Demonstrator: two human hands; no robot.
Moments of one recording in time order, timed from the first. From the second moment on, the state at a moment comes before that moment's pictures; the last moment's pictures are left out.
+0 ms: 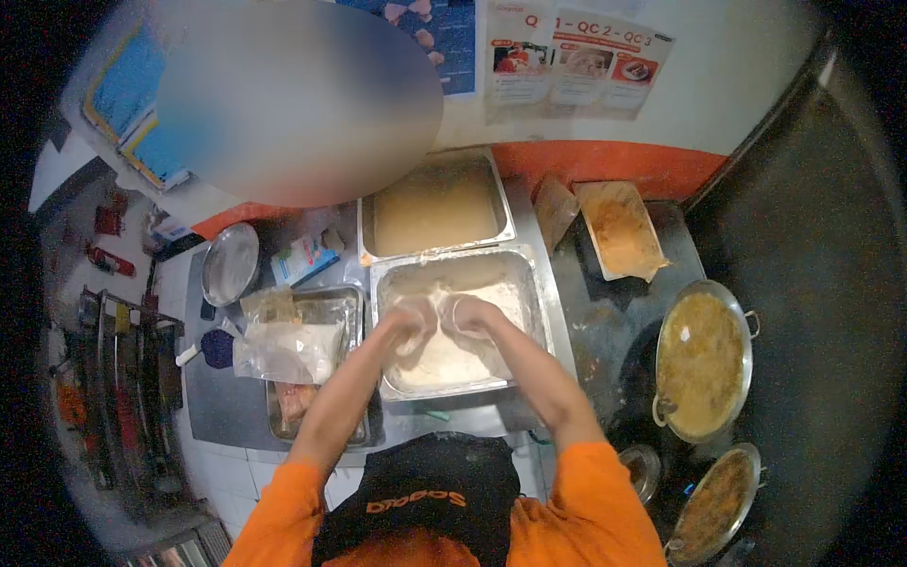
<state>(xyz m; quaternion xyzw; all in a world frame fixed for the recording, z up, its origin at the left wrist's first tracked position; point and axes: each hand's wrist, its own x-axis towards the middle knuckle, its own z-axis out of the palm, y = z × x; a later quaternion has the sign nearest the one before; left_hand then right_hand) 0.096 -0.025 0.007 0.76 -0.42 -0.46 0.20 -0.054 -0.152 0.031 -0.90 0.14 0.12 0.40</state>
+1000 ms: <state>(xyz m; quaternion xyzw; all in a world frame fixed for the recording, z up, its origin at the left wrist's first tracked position) 0.055 0.038 -0.013 0.75 -0.46 -0.41 0.24 -0.124 -0.194 -0.152 -0.85 0.32 0.26 0.32</state>
